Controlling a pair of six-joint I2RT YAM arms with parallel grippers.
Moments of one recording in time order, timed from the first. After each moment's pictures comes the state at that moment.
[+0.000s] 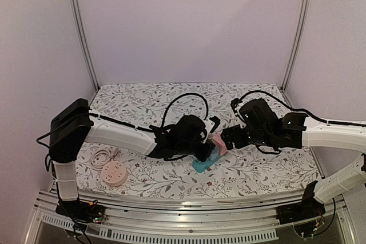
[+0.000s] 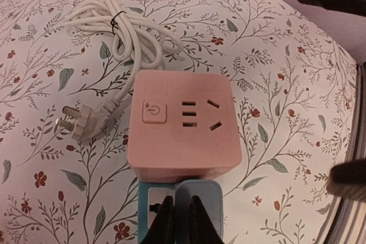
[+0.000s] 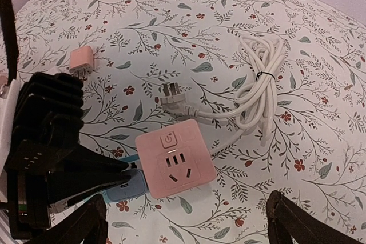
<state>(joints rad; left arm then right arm) -1.11 1.99 1.24 0.11 -0.11 -0.25 0.95 1.30 0.91 -0.40 0.39 0.44</state>
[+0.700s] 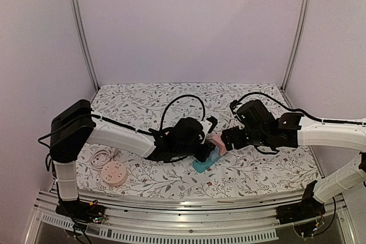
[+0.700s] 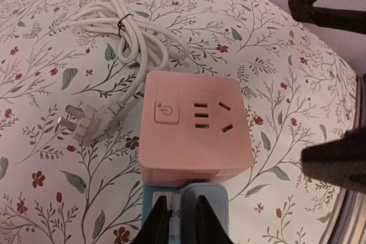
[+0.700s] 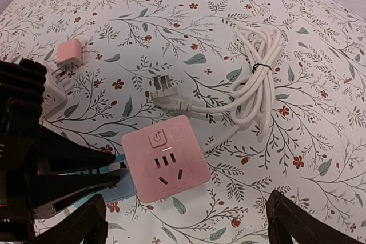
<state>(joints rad) -1.11 2.00 1.19 0.21 -0.12 -0.29 0.93 1.34 0.91 -0.40 0.39 0.44</state>
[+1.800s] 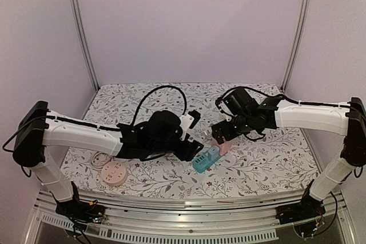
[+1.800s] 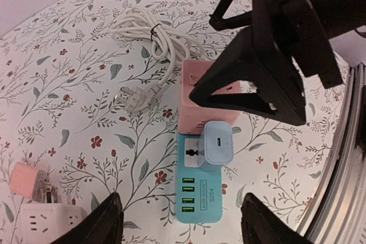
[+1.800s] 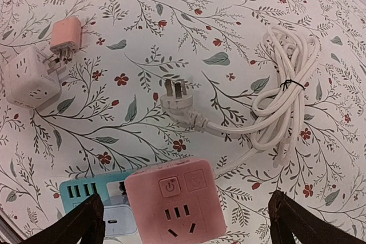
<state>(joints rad) -1.11 1.67 1.01 0.07 -0.18 -0.24 0.84 1.58 1.14 -0.50 0.23 0.30</state>
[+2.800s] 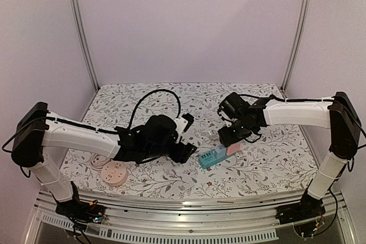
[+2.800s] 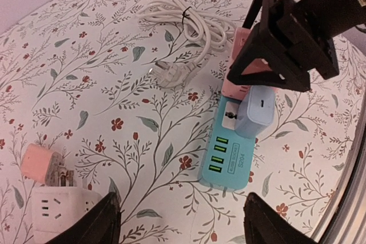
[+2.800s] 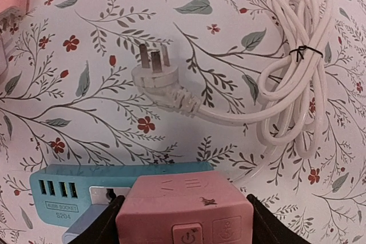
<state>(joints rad) -1.09 1.64 0.93 0.08 -0.24 -0.24 0.79 1.75 1.20 -0.60 0.21 0.29</state>
